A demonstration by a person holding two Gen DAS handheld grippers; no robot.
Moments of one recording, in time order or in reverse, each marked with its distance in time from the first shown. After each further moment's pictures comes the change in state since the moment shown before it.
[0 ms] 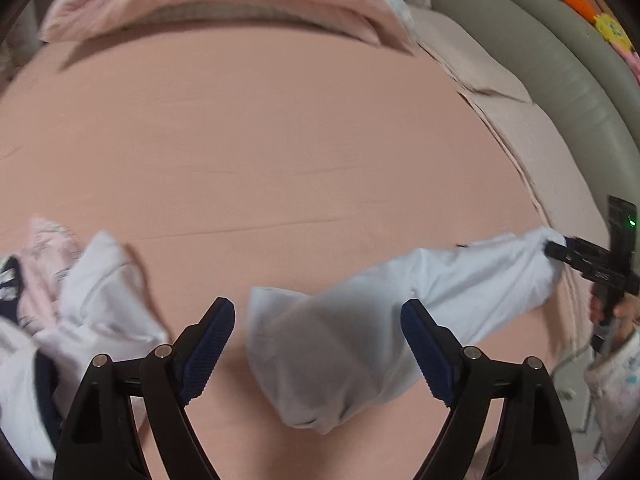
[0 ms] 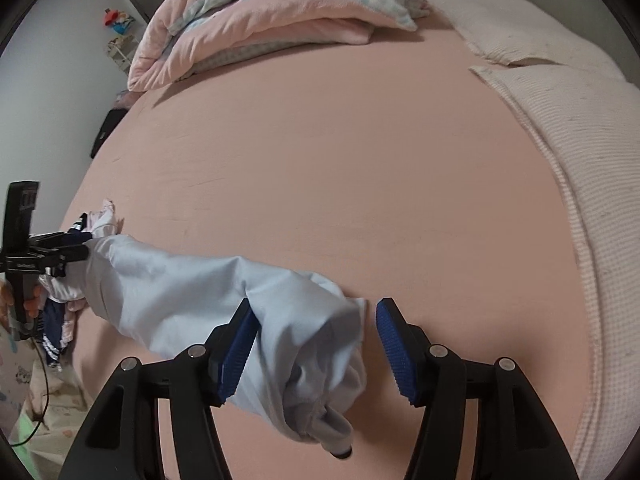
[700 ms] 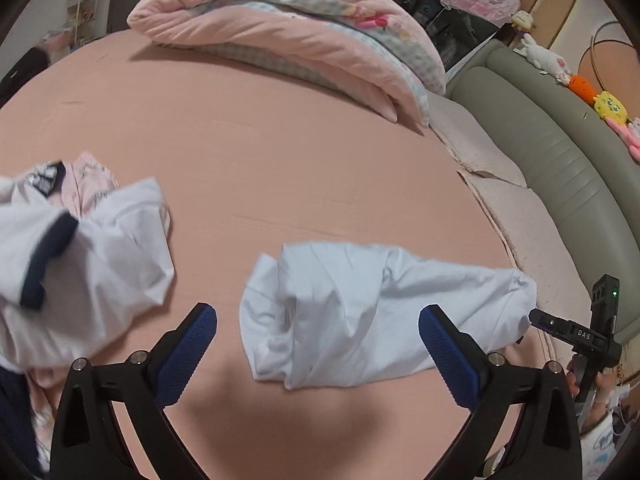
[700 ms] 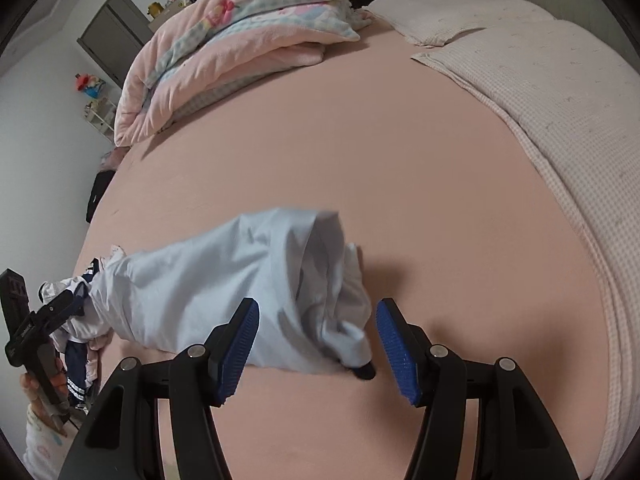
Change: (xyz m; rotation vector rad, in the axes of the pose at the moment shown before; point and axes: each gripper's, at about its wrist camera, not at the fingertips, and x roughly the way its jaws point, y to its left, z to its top) left arm -0.039 0.001 -0.069 -0.223 -0.272 -0.036; right arm -0.039 -0.010 -0.065 0.242 -0.118 0.024
